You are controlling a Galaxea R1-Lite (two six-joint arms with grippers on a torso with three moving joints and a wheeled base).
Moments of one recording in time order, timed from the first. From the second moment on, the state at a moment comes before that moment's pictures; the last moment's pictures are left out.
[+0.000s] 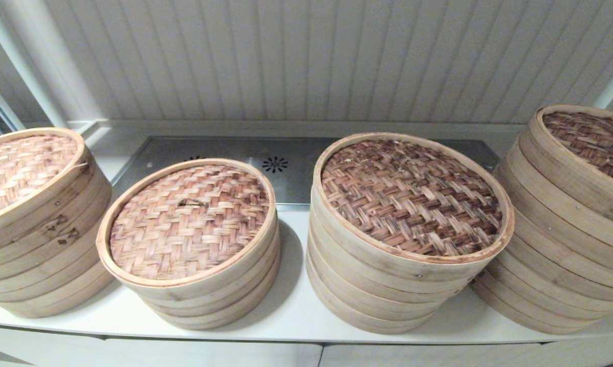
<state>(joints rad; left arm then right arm) 0.01 0.00 0.00 -0.03 0.00 -0.01 0.00 0.00 0.00 0.01 -0.02 0.02</state>
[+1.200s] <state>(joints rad) 0.01 0.00 0.00 -0.02 0.00 0.00 0.00 0.46 -0.88 0.26 0.09 0.02</state>
